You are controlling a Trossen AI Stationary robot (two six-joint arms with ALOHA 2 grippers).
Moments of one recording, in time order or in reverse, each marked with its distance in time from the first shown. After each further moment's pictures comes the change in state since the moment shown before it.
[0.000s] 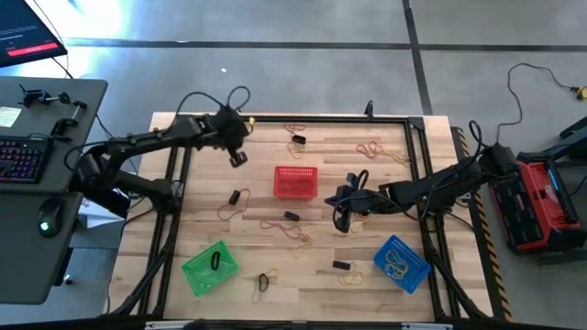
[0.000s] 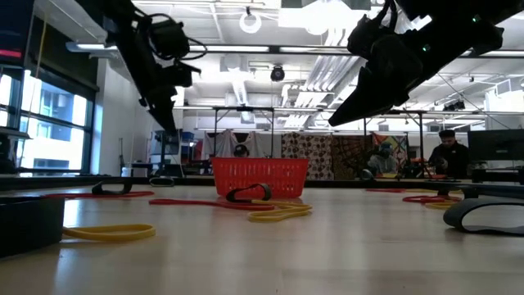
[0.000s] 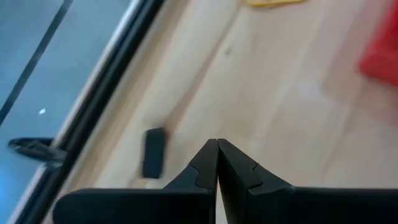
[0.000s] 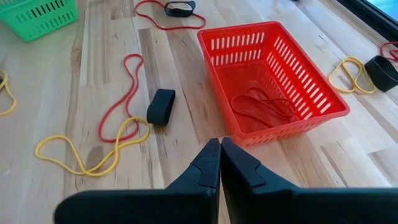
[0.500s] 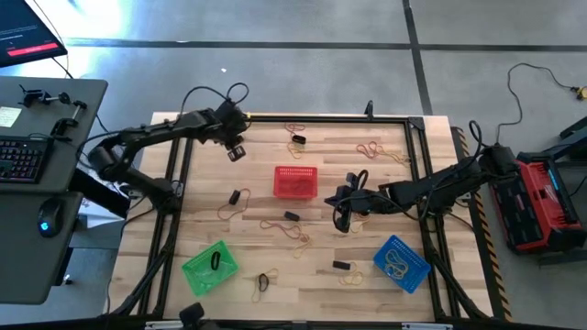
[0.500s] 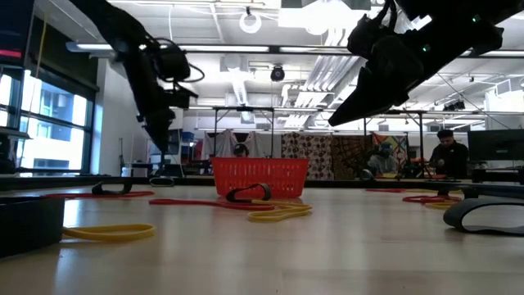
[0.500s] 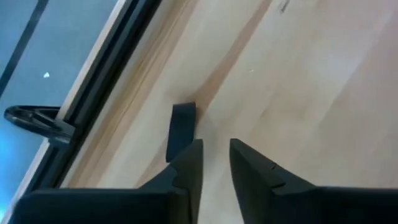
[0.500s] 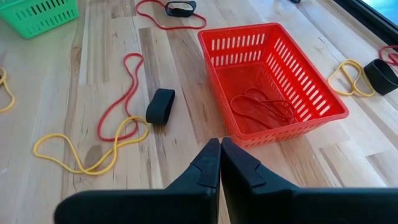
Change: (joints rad) left arm 0.125 0.146 0.021 0.007 -0.012 0.052; right arm -0.001 0.000 0.001 0.000 0.000 -0.018
